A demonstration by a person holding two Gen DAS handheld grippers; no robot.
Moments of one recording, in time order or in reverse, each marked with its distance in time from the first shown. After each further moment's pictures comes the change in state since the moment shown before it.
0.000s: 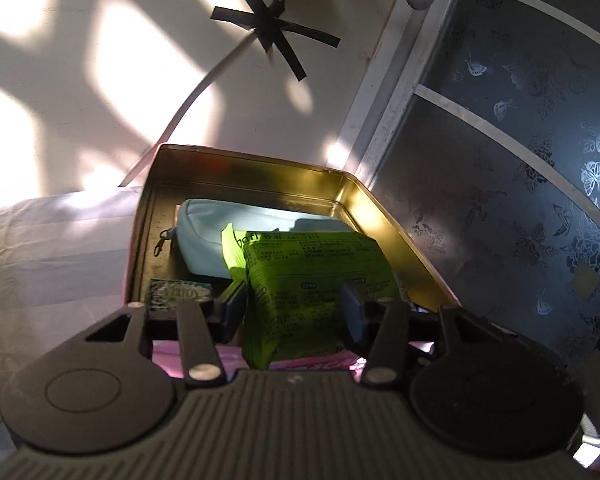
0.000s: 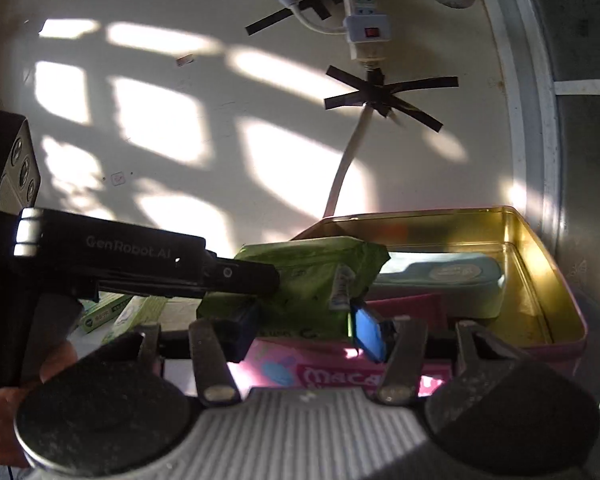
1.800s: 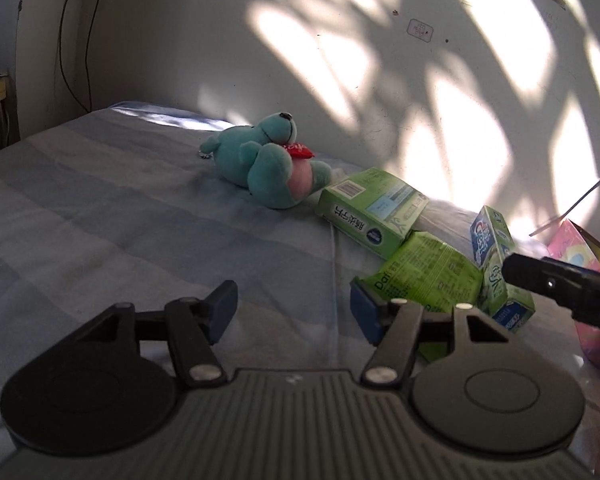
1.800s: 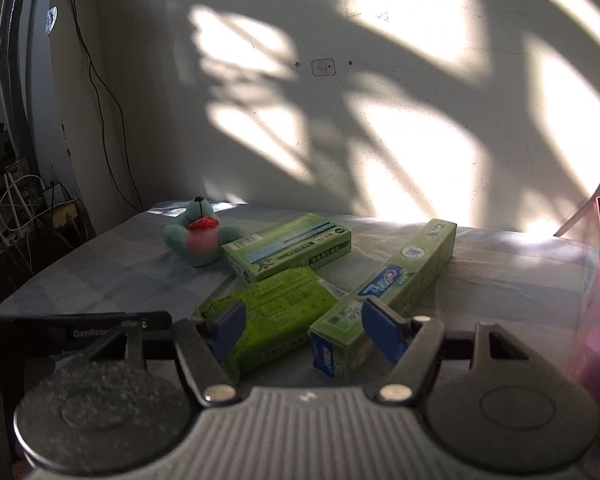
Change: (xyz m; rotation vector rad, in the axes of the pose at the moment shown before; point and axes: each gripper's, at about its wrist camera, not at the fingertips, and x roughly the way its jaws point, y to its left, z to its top) left arm -0.215 0.229 -0.124 -0.379 -0.197 0.760; right arm 0.135 0.275 -0.021 -0.272 0.264 0.390
